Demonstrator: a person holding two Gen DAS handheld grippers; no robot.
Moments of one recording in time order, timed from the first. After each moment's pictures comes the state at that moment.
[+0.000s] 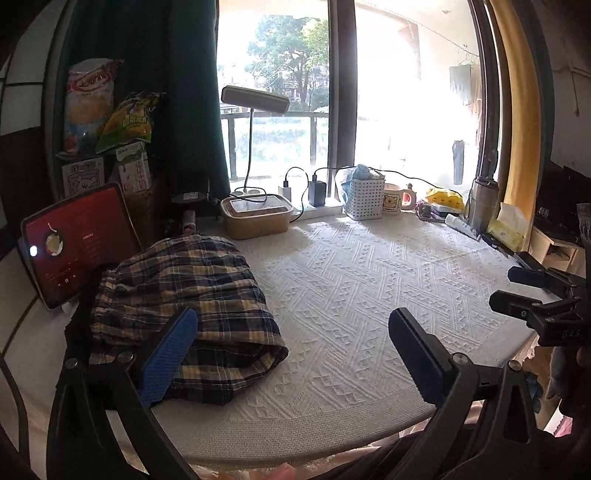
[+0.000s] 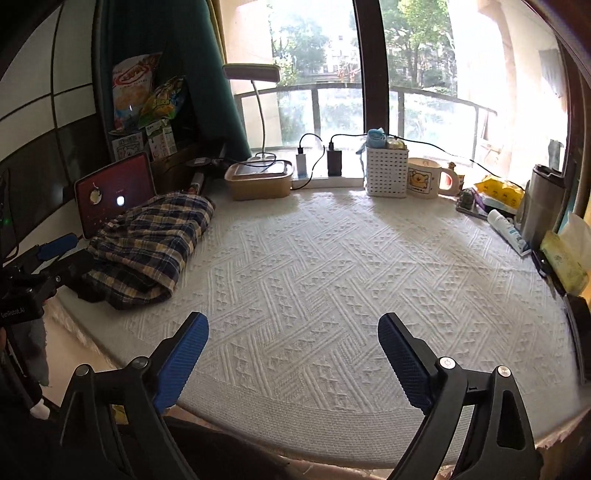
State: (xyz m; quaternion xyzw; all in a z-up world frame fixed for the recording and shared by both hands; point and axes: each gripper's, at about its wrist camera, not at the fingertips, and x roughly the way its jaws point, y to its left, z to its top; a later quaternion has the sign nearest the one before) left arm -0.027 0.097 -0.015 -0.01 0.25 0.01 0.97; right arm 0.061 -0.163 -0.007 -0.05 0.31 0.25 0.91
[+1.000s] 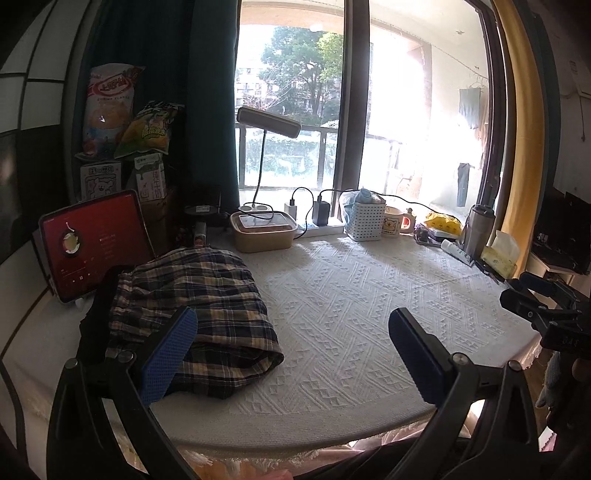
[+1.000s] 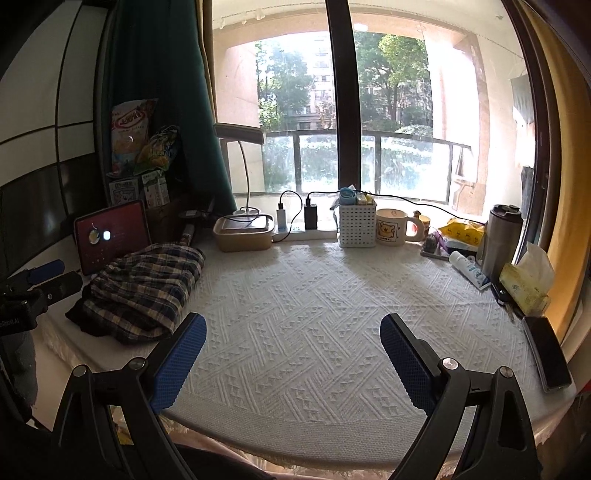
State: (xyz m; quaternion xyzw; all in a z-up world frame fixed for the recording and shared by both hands) left arm -0.054 0.098 0.013 -0.05 0.23 0.03 0.97; right arm 0.030 -0.185 0.038 -0.05 0.24 0.22 0.94
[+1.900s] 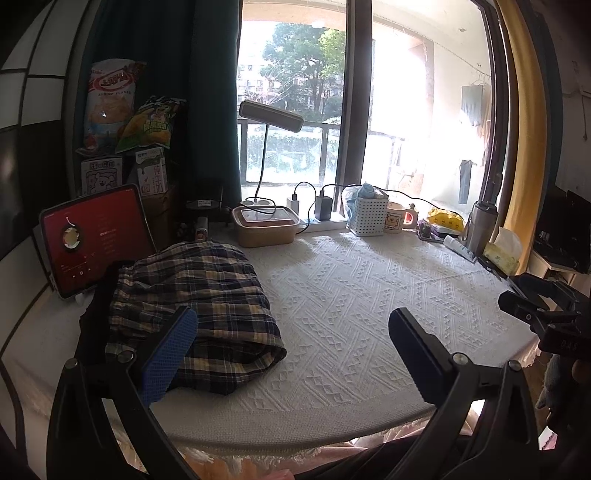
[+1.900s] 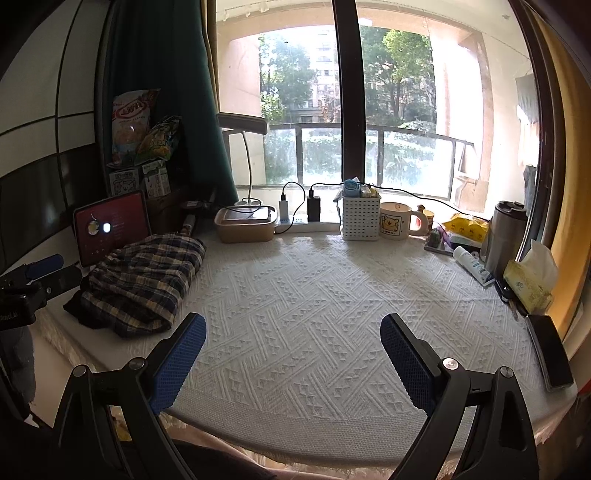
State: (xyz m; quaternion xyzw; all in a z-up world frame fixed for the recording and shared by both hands) left arm -0.051 0.102 0.008 -0.05 0.24 0.03 0.97; right arm 0.032 -0.177 0.030 -0.05 0.25 0.23 0.94
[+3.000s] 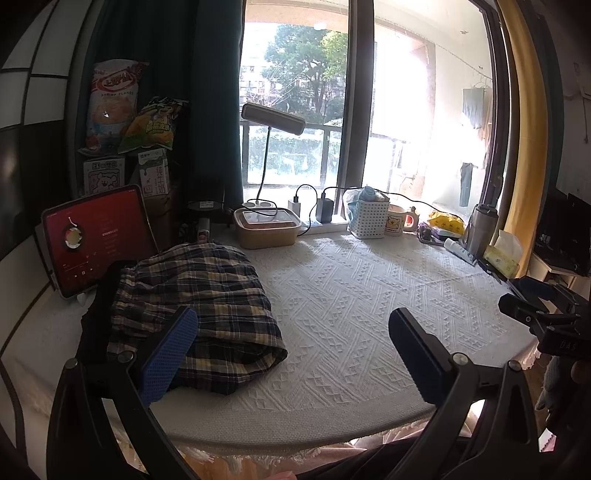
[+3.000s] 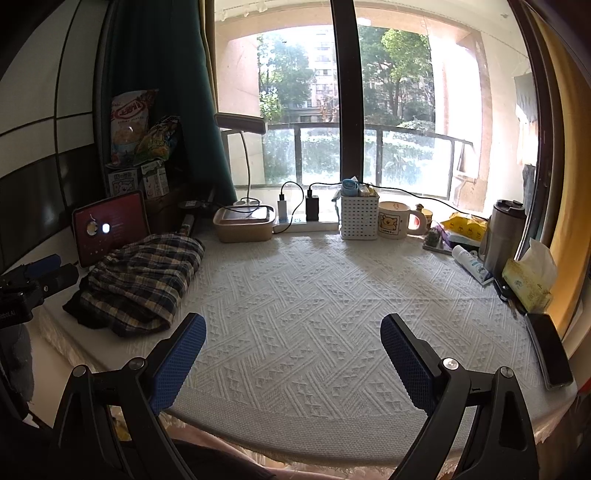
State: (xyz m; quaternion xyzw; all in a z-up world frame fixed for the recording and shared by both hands) left arm -0.052 0.103 0.008 -0.05 0.23 0.03 0.97; right arm 0.032 -0.181 0.028 -0.05 0.25 0.22 0.94
